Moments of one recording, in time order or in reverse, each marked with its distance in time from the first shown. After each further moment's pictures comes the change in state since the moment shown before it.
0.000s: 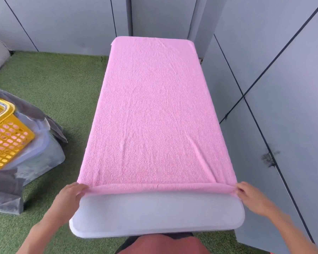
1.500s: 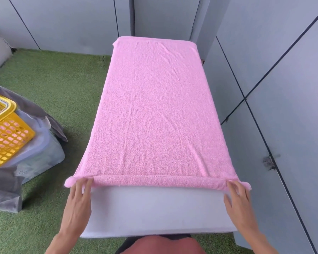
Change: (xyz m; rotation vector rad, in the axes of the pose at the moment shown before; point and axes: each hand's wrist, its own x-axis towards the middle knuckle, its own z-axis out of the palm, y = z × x) left_hand -0.024 0.025 0.037 0.258 0.278 0.110; right_hand -0.019 -0.036 0.061 -0.100 0.514 -0.058
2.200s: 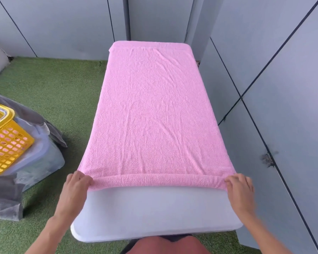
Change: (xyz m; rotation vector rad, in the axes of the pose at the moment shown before) left_hand 0.046 -0.016 -0.022 -0.066 -0.046 -0.015; right_hand 0.026 -0.006 -0.008 -0.046 0.078 0.152
